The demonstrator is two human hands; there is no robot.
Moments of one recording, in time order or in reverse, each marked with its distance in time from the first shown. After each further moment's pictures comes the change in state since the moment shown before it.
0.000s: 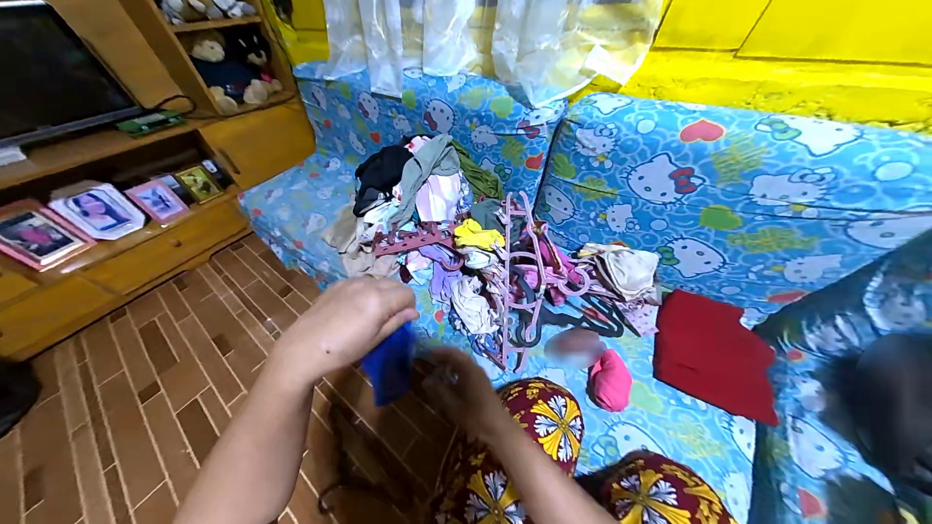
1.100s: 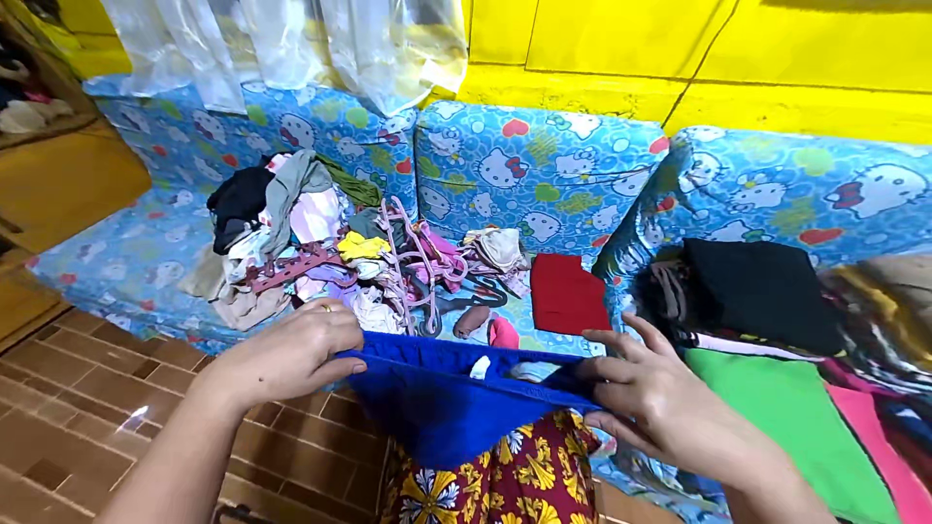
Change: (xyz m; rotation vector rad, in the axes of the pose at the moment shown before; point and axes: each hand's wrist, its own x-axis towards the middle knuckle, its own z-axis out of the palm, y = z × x) left_hand 0.062 0.017 0.046 -0.237 -0.170 0.405; right_hand -0.193 -0.058 -0.246 -1.037 0.062 -0.271
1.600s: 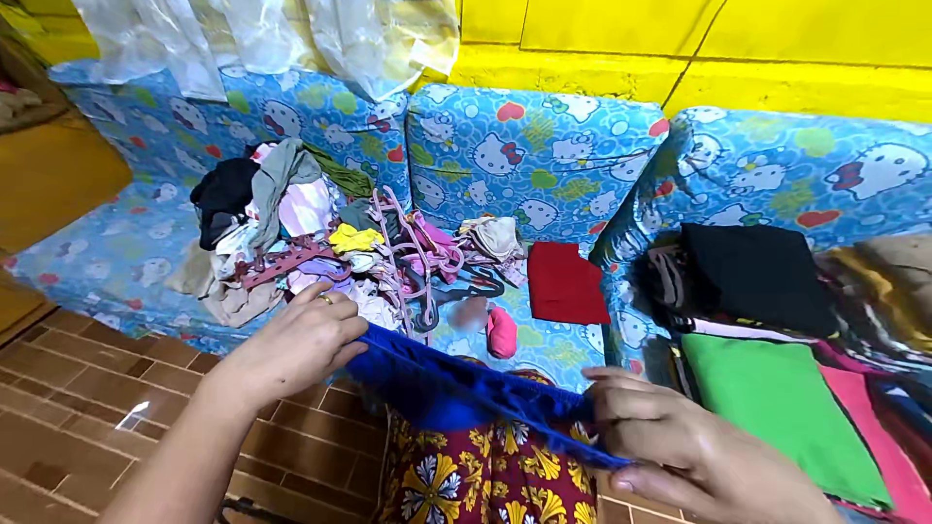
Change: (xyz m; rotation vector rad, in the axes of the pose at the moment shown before) left_hand 0.012 0.004 0.012 0.199 -0.007 -0.067; right_hand -0.005 -0.019 -0.010 0.473 0.024 -0.098
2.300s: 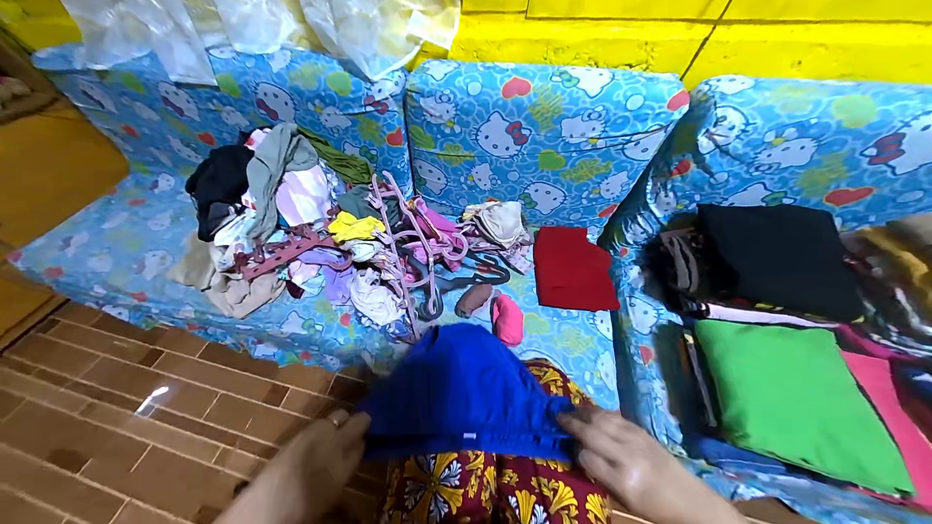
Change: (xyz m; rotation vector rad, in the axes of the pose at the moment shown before) left_hand -0.077 0.103 0.039 -0.263 -0.176 -0.246; right_hand -0.078 0.024 0.104 -0.458 0.043 0.033
